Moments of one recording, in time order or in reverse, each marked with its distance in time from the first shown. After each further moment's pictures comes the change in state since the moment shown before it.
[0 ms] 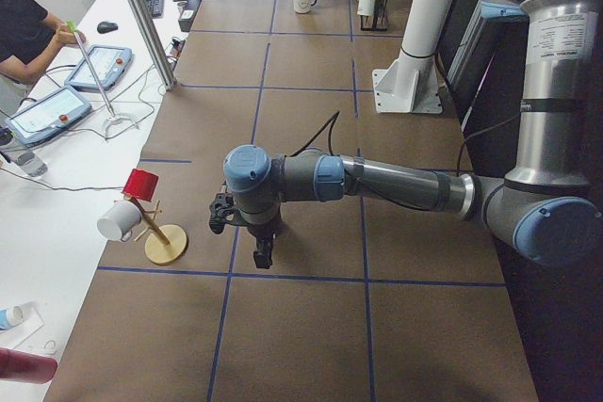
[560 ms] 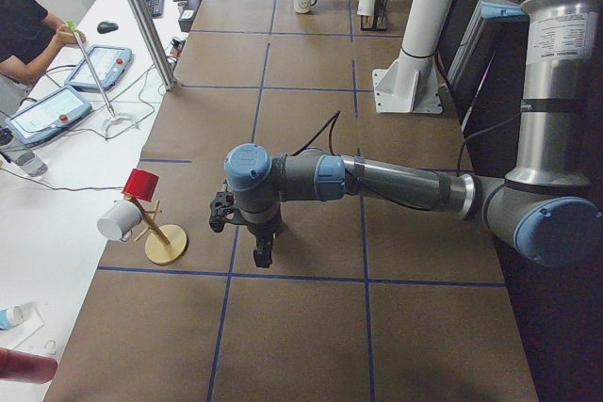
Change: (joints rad) left arm 0.000 0.001 -0.009 -0.004 -0.001 0.001; right arm -0.136 -0.004 -0.052 0.164 -0.085 0.242
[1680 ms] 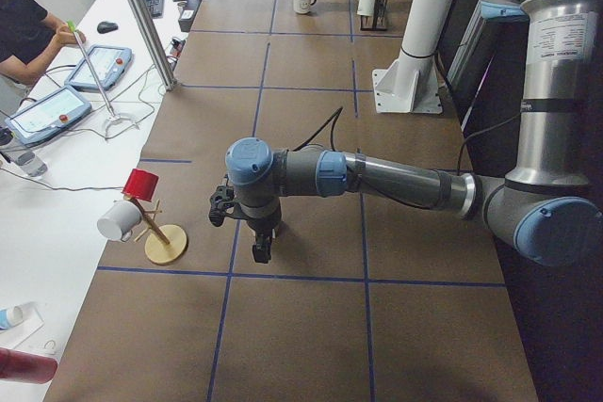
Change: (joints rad) left arm 0.000 0.001 -0.020 0.000 -0.003 0.007; right arm -0.053 0.018 0.024 0.009 0.003 0.022
